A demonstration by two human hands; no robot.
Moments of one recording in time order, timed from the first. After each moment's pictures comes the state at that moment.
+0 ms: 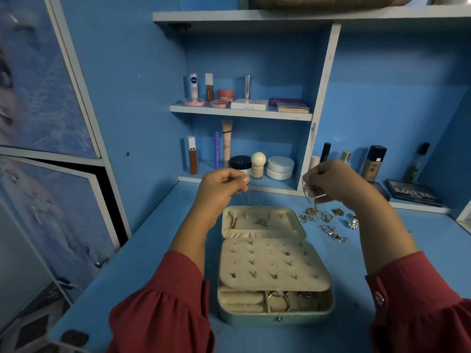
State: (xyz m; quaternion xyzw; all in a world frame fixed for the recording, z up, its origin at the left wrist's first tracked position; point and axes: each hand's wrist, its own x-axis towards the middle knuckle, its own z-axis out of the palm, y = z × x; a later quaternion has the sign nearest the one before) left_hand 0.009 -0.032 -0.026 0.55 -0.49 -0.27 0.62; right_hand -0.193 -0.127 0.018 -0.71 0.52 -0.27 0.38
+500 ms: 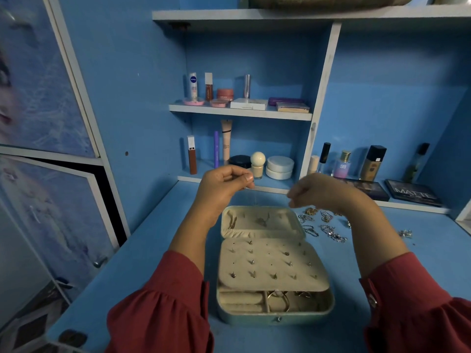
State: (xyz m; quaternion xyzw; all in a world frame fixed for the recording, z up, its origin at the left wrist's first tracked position) left_hand 0.005 -0.030 -0.021 0.53 -0.51 -0.26 0.63; right_hand -0.185 -0.115 0.015 -0.83 0.49 -0.07 0.25
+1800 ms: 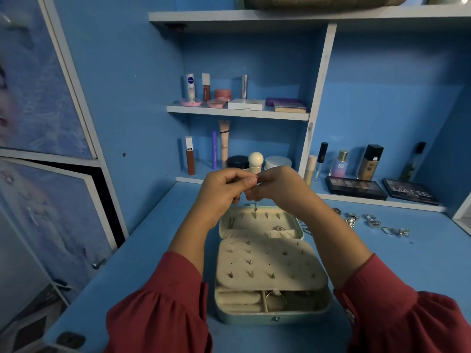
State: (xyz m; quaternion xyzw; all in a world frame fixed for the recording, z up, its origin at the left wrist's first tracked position) left_hand 0.004 -0.034 -0.026 0.51 -0.53 -0.27 0.62; right_hand -0.135 -0.086 0.006 -0.81 0.37 -0.27 0.36
